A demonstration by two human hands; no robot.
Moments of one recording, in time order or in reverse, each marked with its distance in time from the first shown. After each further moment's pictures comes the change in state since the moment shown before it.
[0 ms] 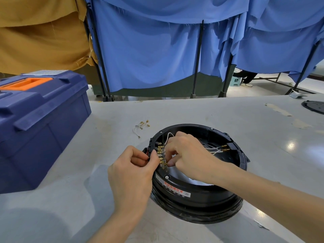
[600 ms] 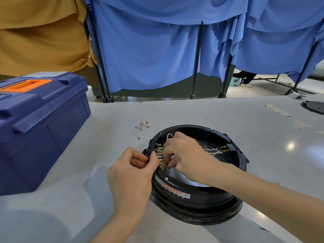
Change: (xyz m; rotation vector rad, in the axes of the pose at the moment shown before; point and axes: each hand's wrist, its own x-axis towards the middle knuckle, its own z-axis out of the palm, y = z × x) left_hand 0.000 0.000 0.000 0.002 -0.003 -0.011; right_hand 0.000 0.002 0.000 -0.045 -0.017 -0.060
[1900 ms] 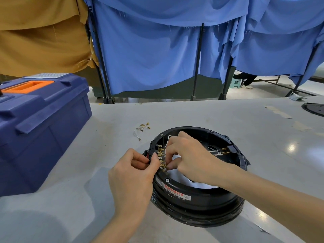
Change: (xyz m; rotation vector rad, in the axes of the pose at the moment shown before) left_hand 0.000 -0.001 0.000 0.013 -0.002 0.002; right_hand -0.002 -0.006 -0.009 0.023 -0.016 0.066
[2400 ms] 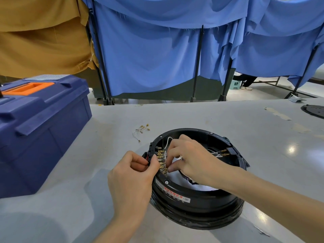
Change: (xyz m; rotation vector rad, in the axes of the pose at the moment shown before) left_hand 0.000 -0.001 0.000 -0.008 -0.001 -0.014; right_hand -0.004 0.010 0.000 0.025 0.004 -0.072
